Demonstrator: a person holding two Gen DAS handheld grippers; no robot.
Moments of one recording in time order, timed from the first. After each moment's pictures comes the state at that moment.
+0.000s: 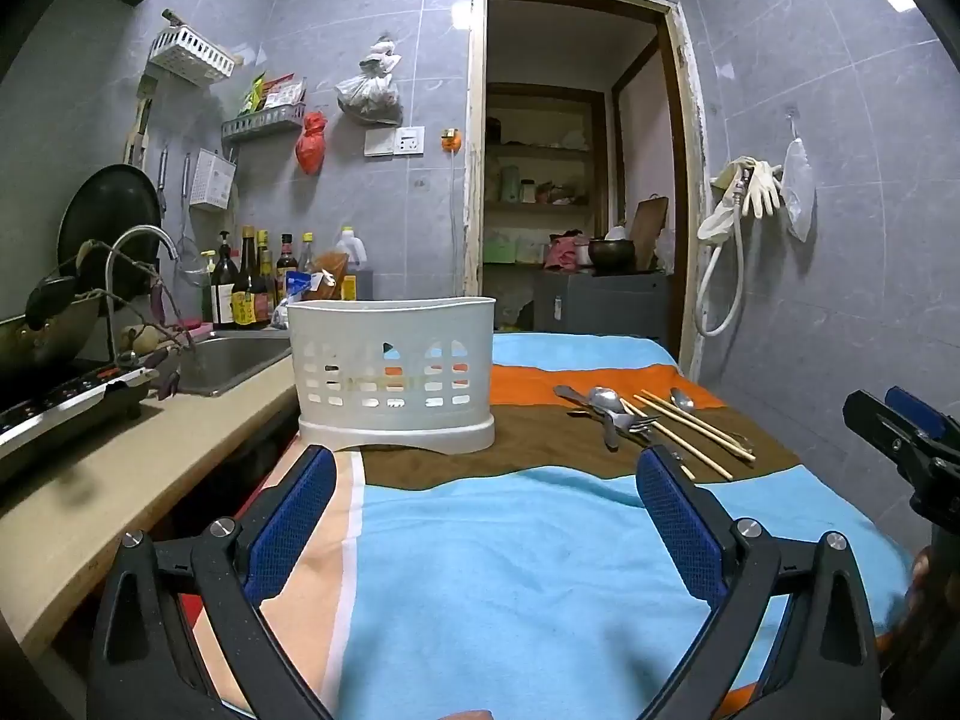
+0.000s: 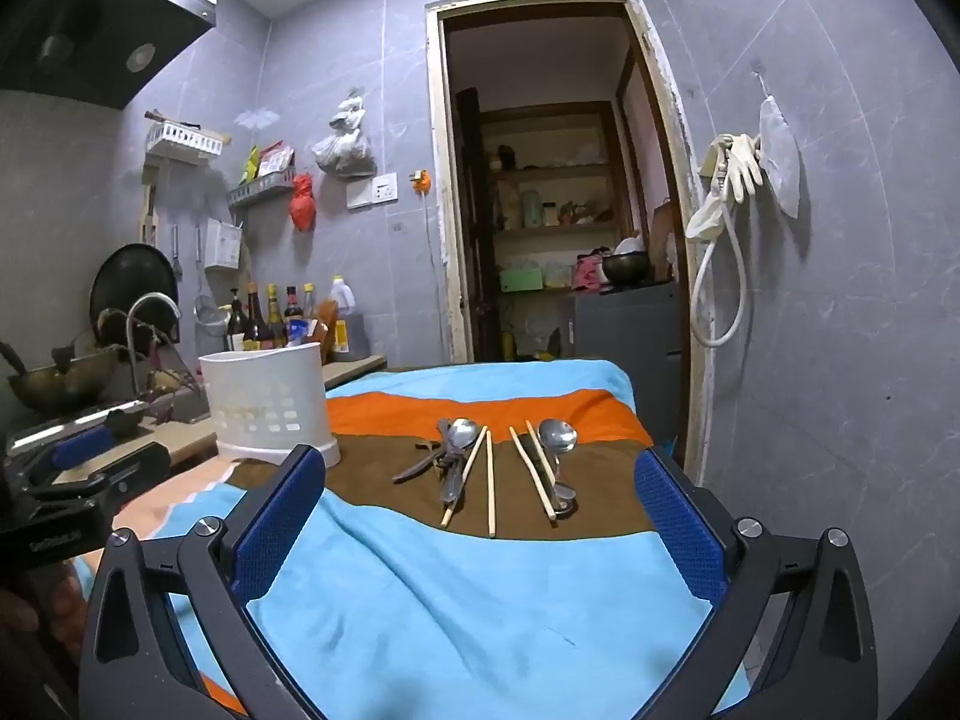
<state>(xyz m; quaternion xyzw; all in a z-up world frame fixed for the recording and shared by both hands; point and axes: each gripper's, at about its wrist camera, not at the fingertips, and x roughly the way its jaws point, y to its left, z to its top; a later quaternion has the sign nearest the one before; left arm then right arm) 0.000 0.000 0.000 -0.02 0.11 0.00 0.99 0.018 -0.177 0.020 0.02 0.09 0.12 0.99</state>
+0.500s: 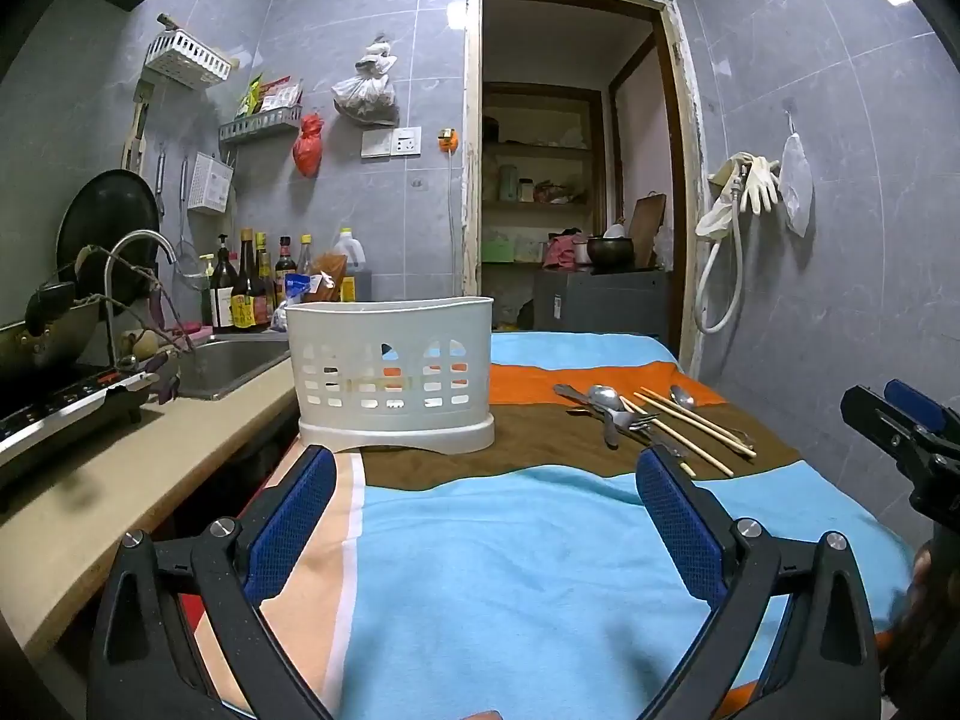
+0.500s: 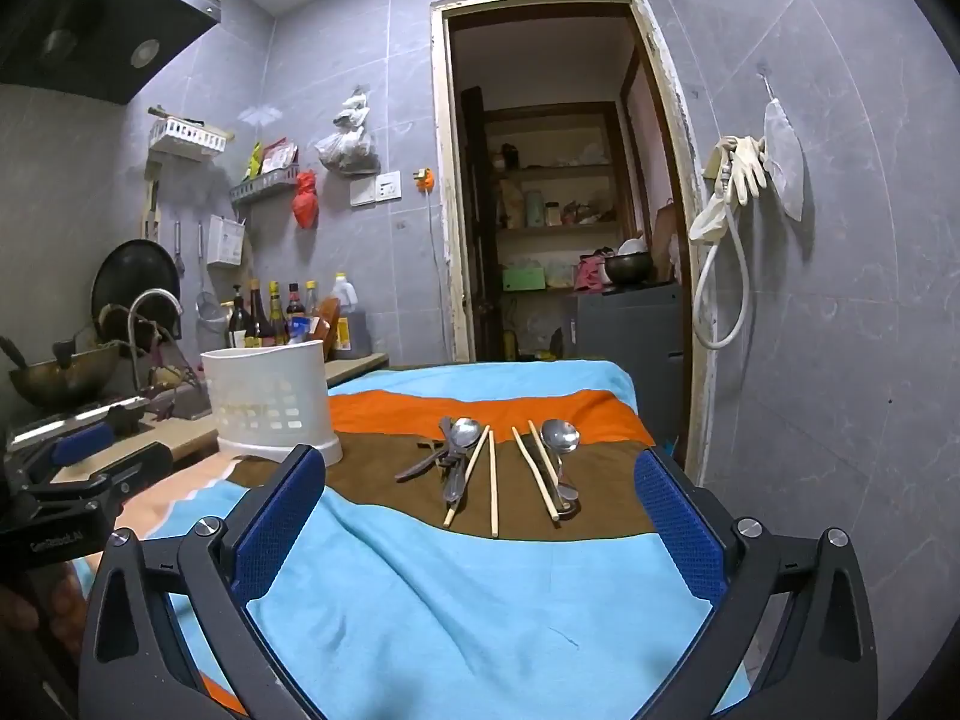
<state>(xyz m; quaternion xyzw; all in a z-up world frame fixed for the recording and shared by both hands) -0.002 0.006 0.000 -0.01 0.12 0.00 0.99 0.018 -0.176 0.020 0.02 0.09 0.12 0.99</state>
